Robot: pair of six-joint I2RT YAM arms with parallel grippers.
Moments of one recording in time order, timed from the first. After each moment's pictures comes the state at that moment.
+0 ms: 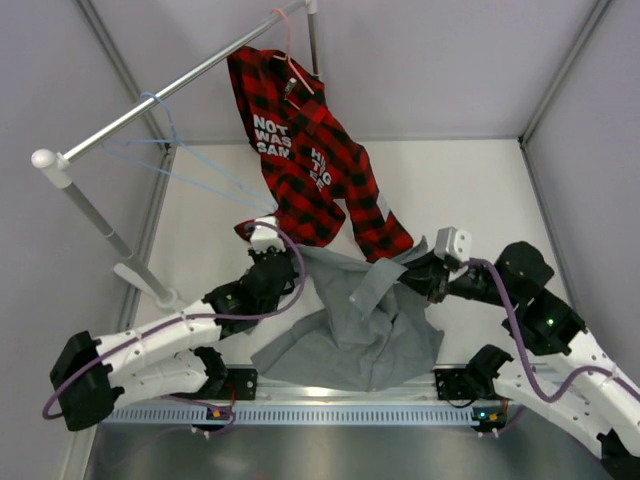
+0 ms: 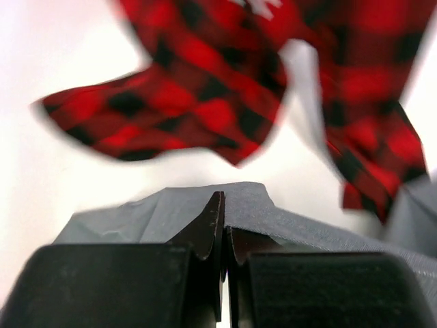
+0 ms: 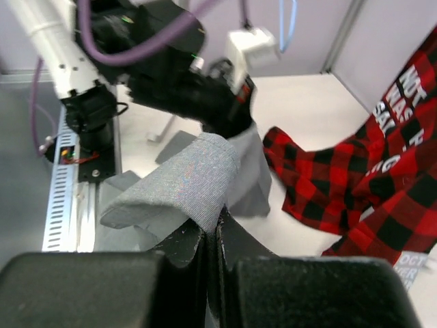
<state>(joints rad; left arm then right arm) -0.93 1.03 0.59 0.04 -0.70 -0.46 0.73 0.55 0.82 -0.26 -0.58 -0.15</state>
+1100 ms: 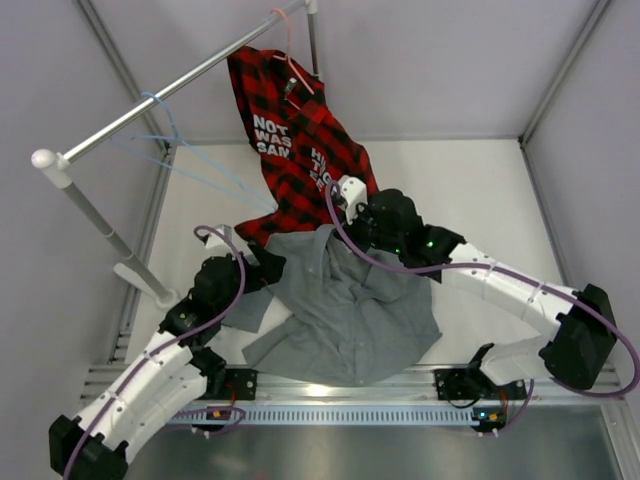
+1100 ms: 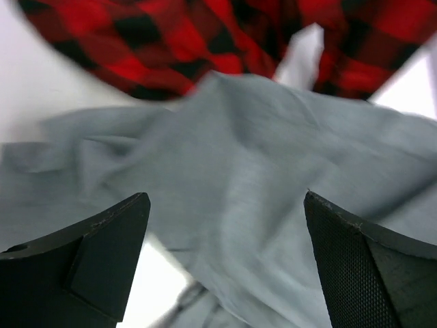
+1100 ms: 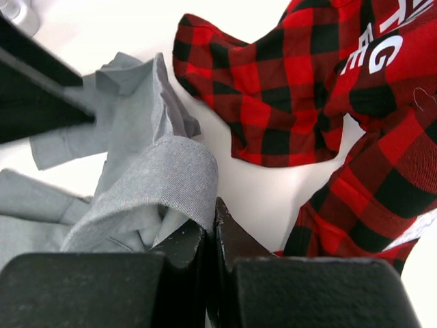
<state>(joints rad) -0.51 0.61 0.43 -0.22 -0.23 -0.71 0.85 1.33 1.09 -0.19 -0.09 -0.07</state>
